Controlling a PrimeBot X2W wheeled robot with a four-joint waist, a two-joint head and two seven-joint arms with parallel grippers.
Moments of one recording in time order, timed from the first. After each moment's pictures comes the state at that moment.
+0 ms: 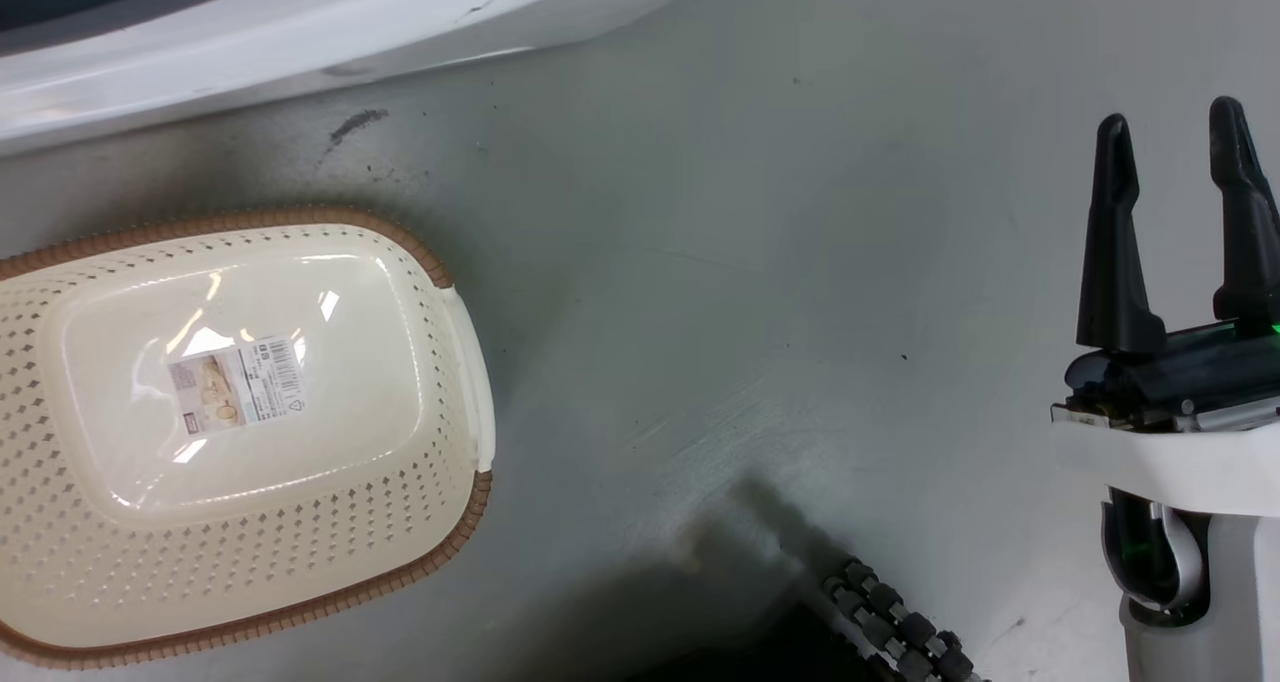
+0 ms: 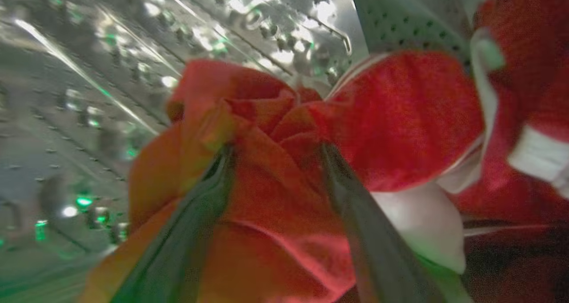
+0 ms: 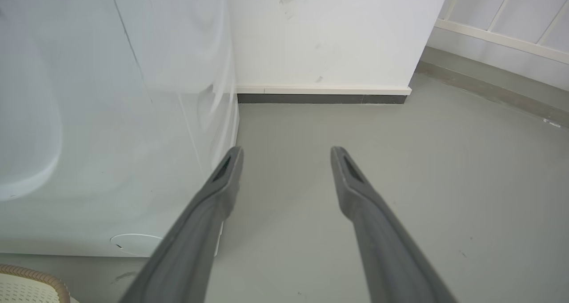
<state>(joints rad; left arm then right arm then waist) -1.76 0.50 -0.22 1.23 0.10 -0.13 0.51 -0.27 -0.05 0.00 -0.21 0.19 0.13 -0.26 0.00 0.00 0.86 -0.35</state>
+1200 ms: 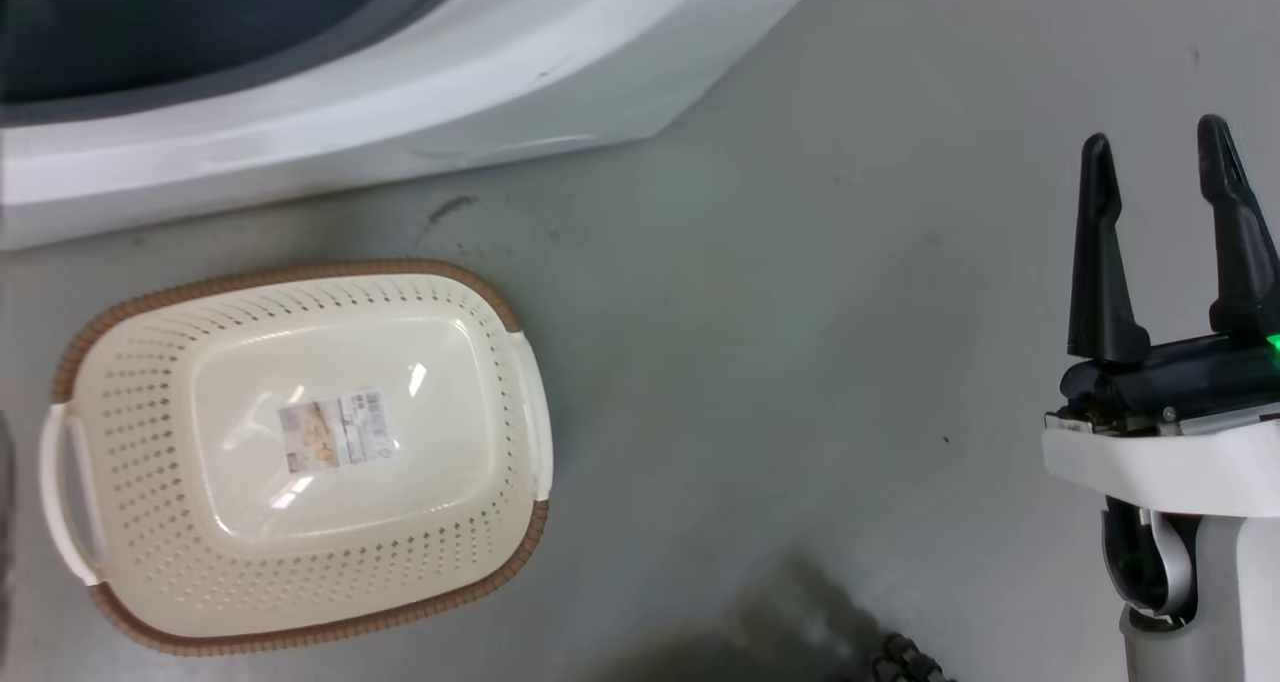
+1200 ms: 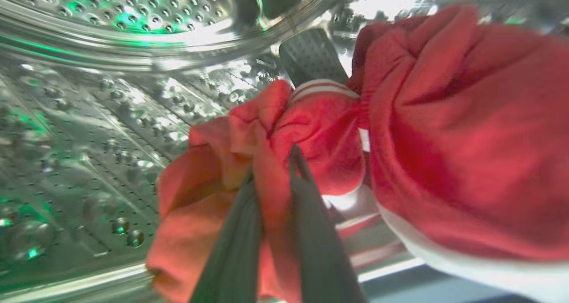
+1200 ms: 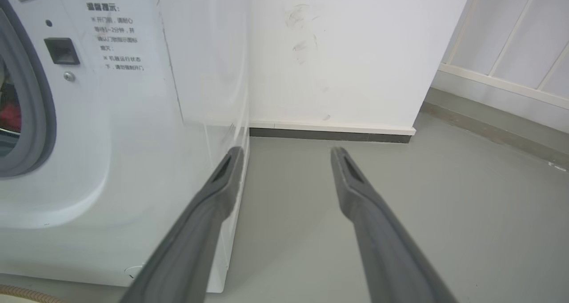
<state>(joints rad) -1.53 0.44 -0.36 1.23 -0.09 -0.13 0.12 -0.26 -0.05 -0.01 -0.19 0.11 0.13 -0.26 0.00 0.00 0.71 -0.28</state>
